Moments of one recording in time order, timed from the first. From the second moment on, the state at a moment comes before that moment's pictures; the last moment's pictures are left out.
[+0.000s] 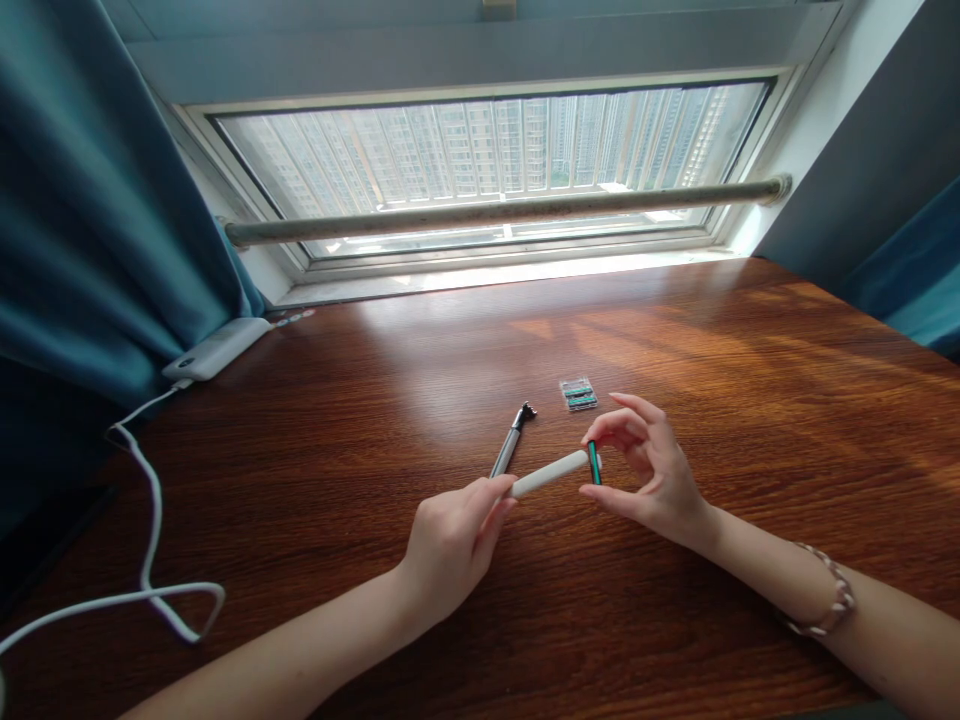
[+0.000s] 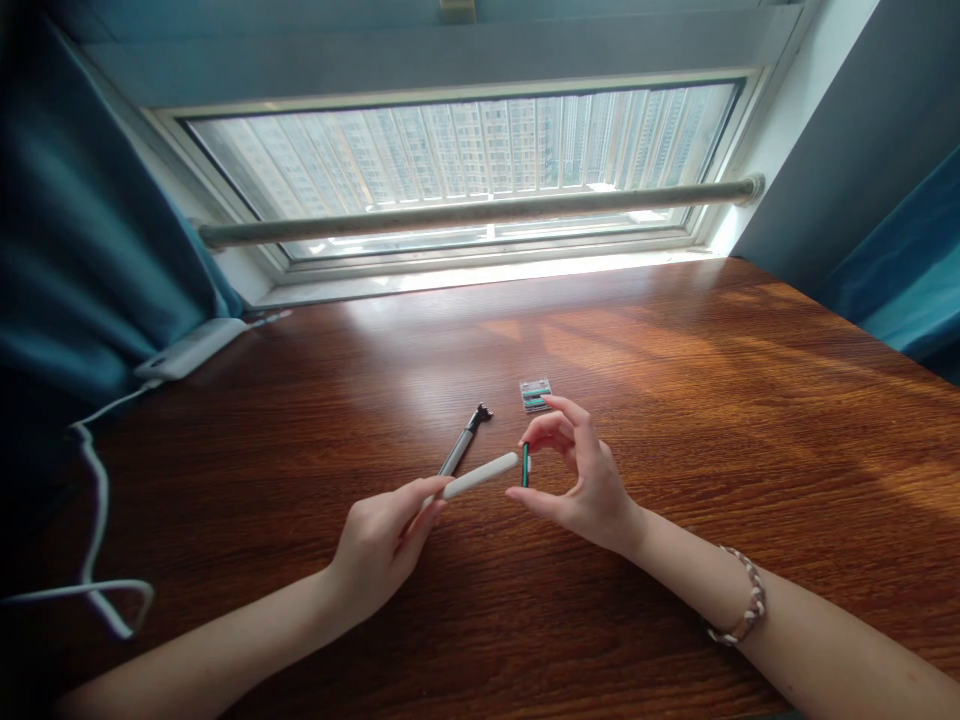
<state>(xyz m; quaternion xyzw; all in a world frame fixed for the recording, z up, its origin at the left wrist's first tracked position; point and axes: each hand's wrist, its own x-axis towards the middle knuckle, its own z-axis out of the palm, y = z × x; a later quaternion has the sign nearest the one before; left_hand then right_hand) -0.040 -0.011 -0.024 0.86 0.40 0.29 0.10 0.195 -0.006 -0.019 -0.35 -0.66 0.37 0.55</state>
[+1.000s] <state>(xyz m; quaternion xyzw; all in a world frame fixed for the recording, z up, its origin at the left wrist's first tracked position) -0.040 -0.010 -0.023 0.89 0.39 0.25 0.05 0.200 -0.008 -0.025 -0.37 -0.73 0.32 0.47</state>
